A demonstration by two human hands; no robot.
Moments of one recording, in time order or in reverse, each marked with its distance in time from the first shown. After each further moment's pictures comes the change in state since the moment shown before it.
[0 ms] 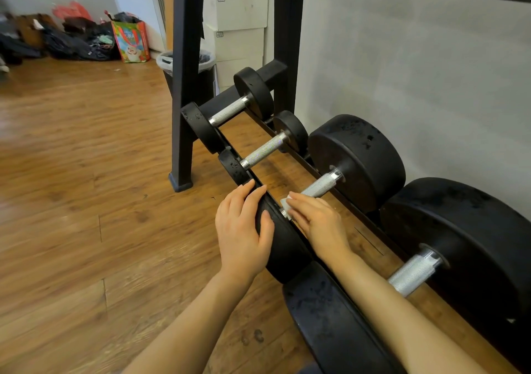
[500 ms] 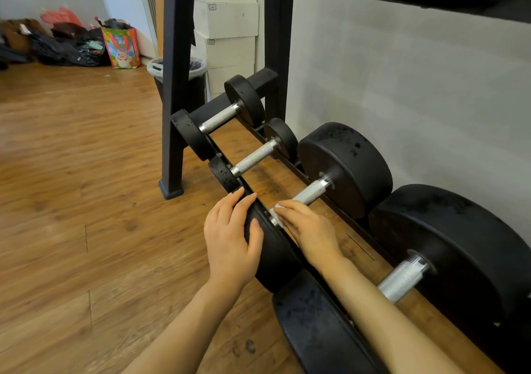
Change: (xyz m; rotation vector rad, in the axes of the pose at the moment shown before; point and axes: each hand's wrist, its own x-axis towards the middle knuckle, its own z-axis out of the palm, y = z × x) left_hand 0.001 -0.003 0.002 -0.015 0.009 0.009; right_hand 0.003 -0.002 -0.010 -0.041 -0.159 -0.021
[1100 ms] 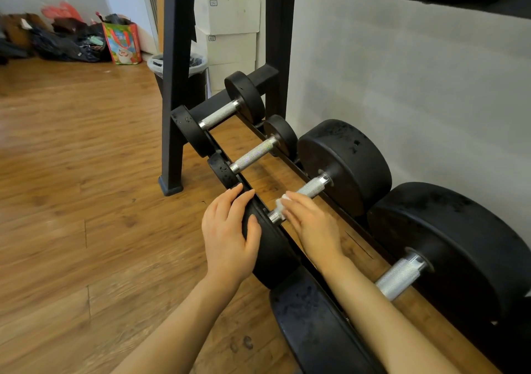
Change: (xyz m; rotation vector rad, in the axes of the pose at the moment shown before) left_hand 0.000 0.000 0.001 -0.010 0.009 0.002; right_hand -0.002 0.001 0.002 -0.039 0.177 0.017
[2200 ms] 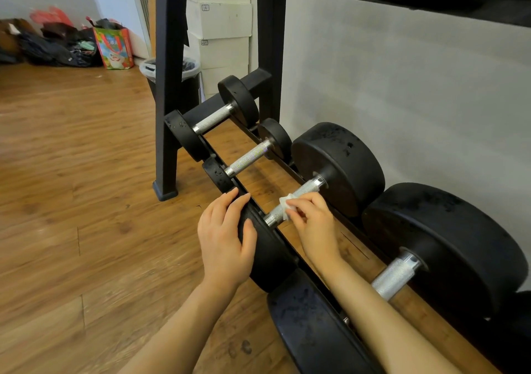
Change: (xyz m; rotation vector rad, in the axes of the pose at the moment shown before) left_hand 0.000 0.001 0.000 -0.014 -0.007 -0.002; right_hand 0.002 -0.004 -0.008 0.209 0.098 0.189
